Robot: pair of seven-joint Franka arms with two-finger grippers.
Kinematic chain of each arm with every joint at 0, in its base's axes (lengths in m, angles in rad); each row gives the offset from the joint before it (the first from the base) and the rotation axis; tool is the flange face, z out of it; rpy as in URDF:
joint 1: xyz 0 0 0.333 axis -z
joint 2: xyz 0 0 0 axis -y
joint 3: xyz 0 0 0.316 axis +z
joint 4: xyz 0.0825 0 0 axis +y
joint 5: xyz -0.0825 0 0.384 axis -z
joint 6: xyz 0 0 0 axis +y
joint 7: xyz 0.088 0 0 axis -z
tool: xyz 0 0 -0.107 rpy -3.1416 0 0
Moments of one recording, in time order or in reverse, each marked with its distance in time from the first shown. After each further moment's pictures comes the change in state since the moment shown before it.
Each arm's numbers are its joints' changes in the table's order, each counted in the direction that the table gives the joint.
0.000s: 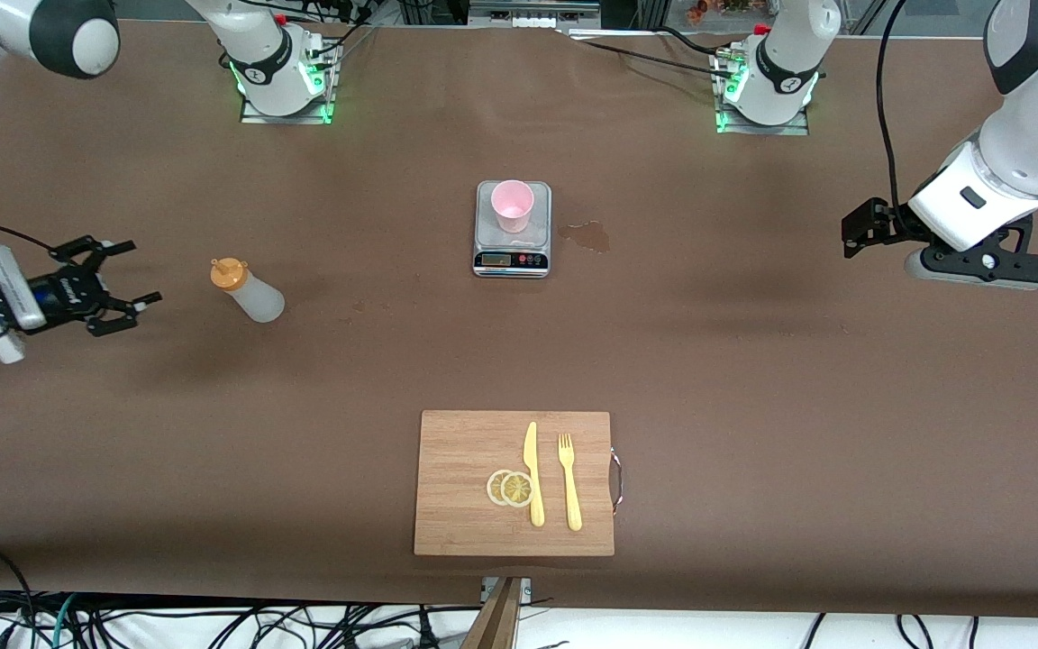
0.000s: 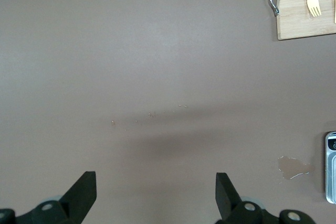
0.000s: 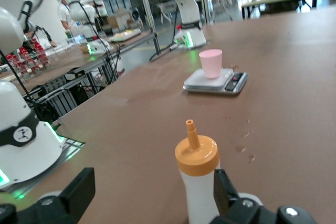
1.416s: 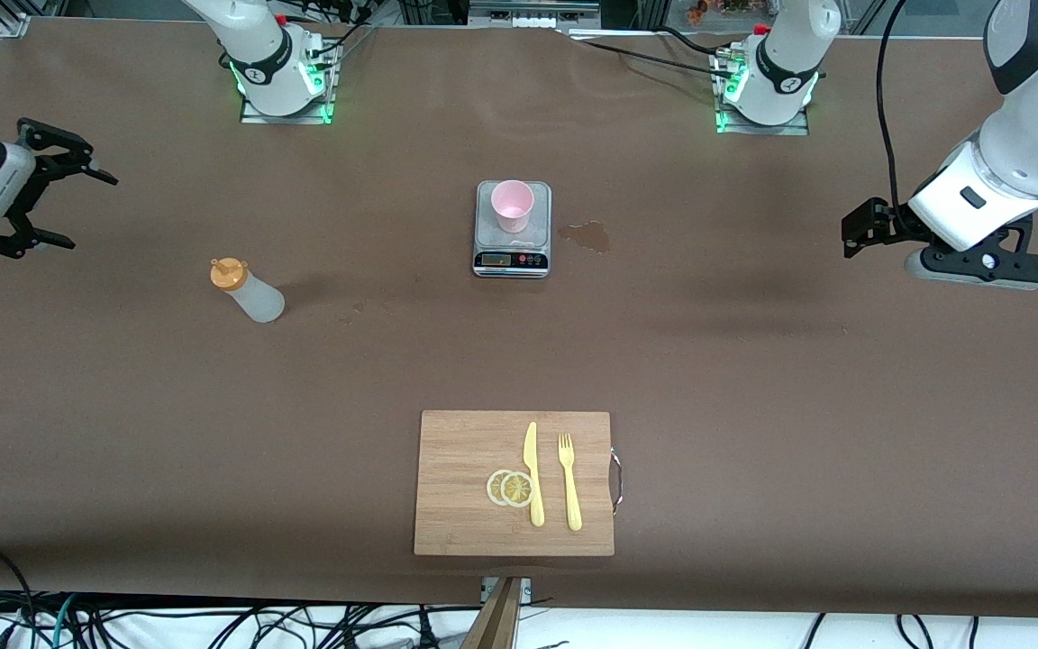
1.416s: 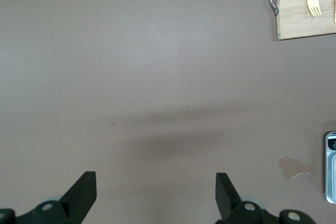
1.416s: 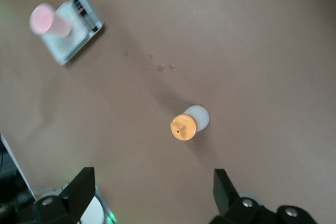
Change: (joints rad) left arm 0.000 0.000 0.000 0.000 0.000 0.001 0.000; right arm -0.262 0.747 0.199 0.344 0.503 -0.516 1.486
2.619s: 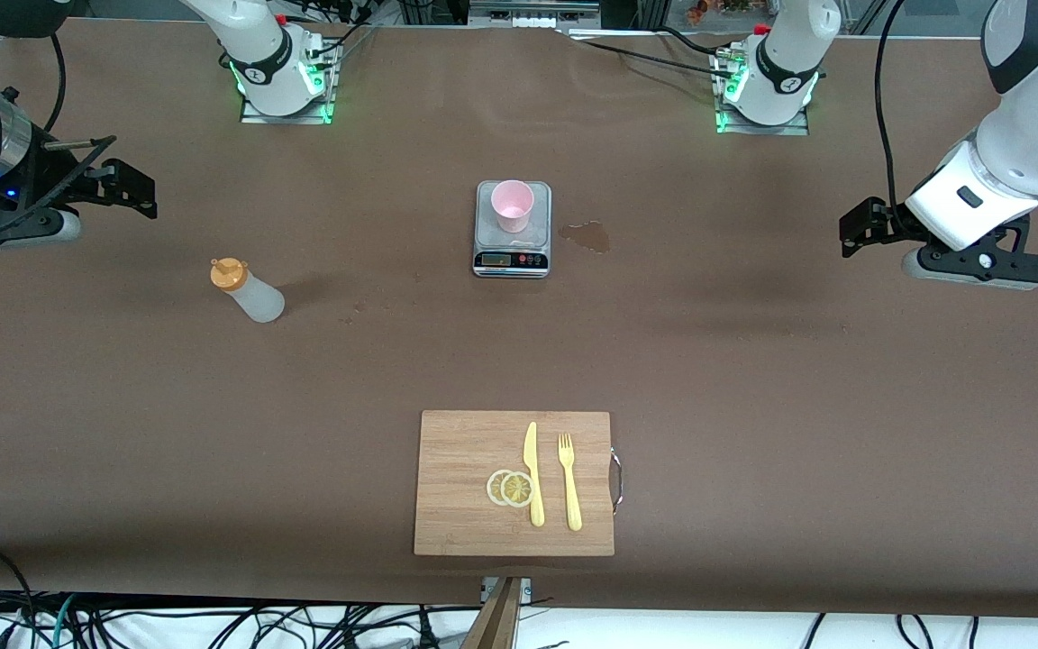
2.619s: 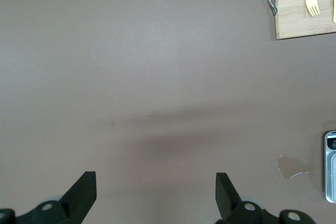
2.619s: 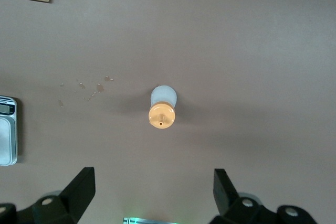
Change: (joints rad) left arm 0.001 0.000 -0.004 0.000 0.000 0.000 0.000; right arm -0.061 0.052 0.083 0.093 0.237 -0.105 0.822
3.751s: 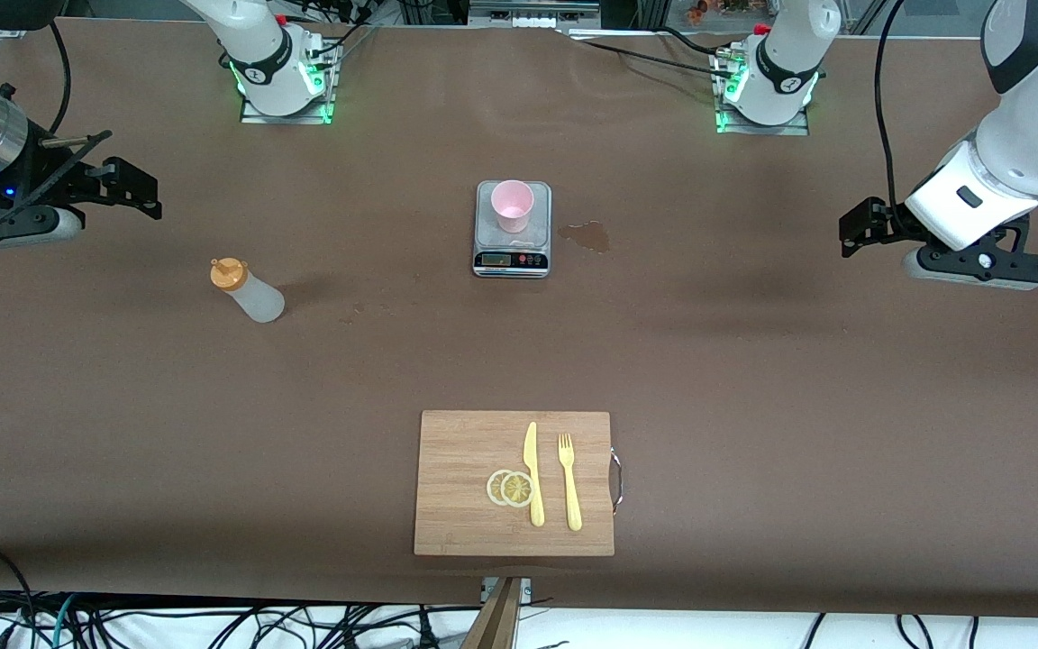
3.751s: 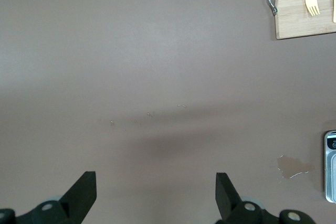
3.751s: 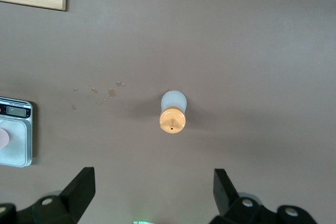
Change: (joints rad) left arm 0.000 0.000 0.000 0.000 0.000 0.000 0.000; right arm -0.001 0.000 0.001 -0.014 -0.039 -0.005 -0.002
